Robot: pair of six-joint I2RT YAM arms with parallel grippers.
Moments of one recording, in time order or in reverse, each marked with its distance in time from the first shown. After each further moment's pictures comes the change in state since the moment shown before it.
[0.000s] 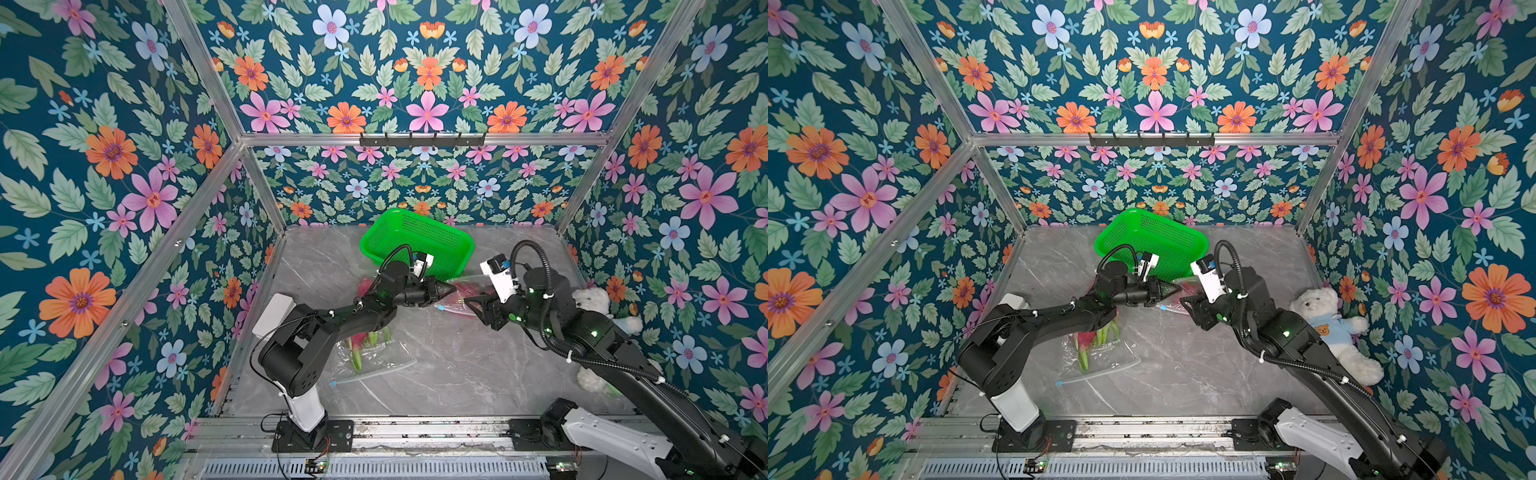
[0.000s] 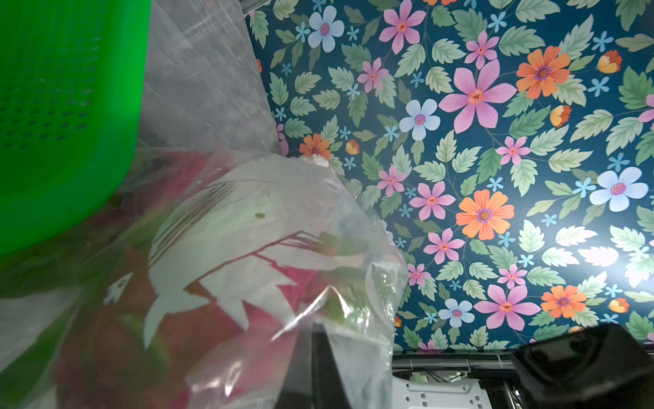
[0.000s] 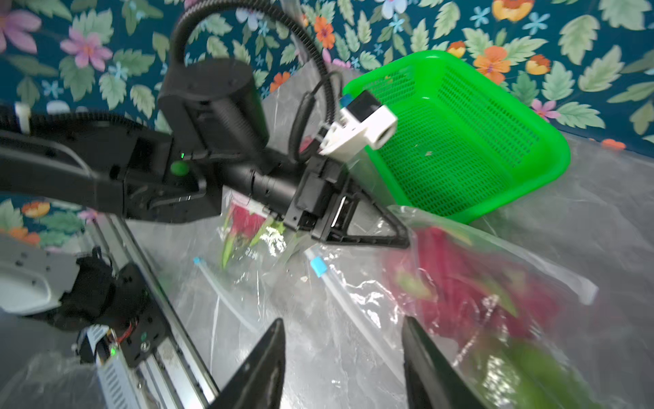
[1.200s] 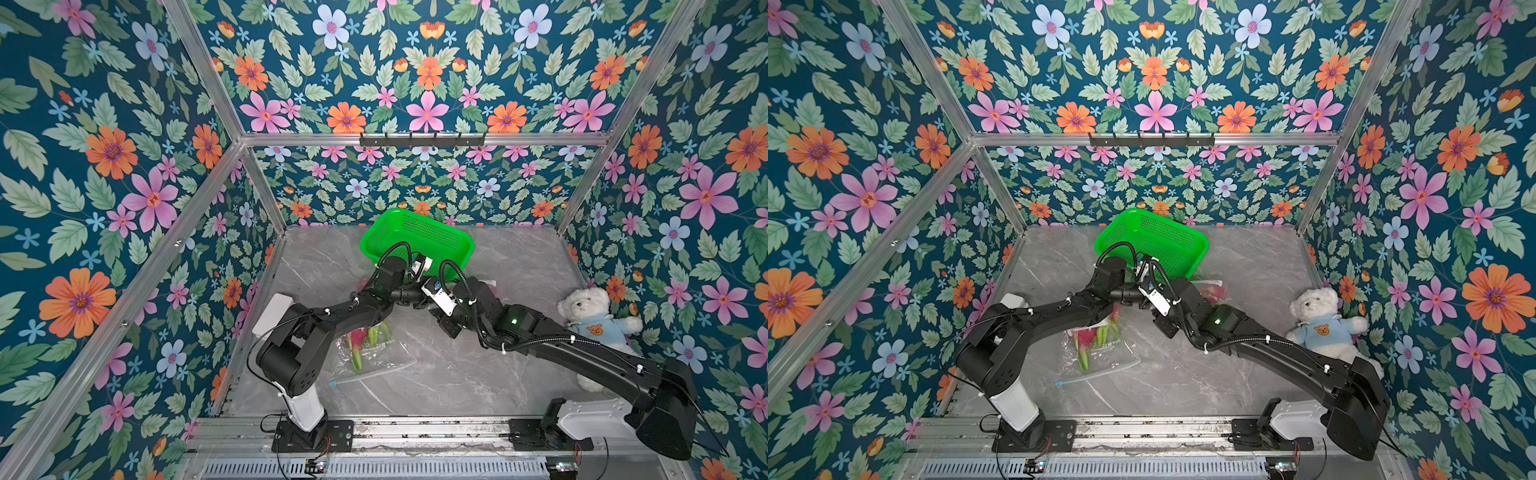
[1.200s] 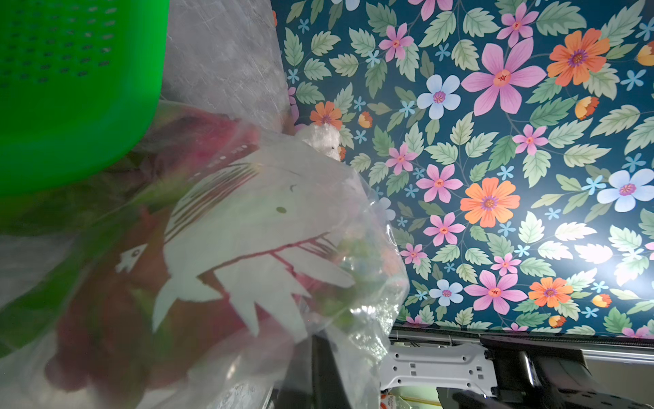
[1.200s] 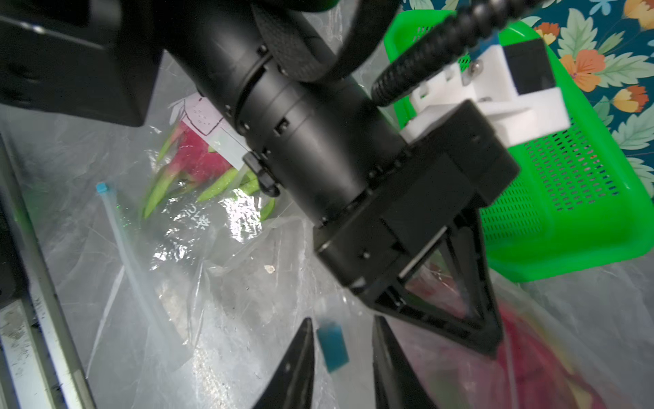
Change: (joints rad) left arm 0.035 -0.010 0.017 -0.138 0.101 0.001; right arm 0.188 0.319 -0.058 0.239 0.210 -0.211
